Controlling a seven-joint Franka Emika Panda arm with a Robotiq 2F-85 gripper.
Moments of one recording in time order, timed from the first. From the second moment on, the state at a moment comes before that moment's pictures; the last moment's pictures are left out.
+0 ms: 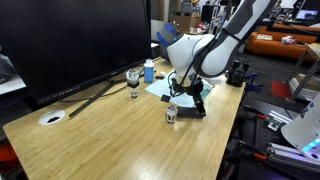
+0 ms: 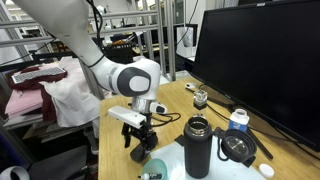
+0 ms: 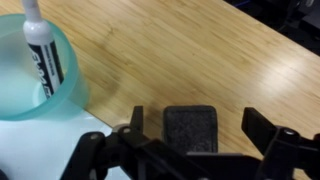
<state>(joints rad) 0.16 0.35 0.10 -2.32 -0.21 2.23 -0.15</state>
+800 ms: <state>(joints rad) 0.21 0.45 0.11 -2.20 -0.33 2.24 -0.10</state>
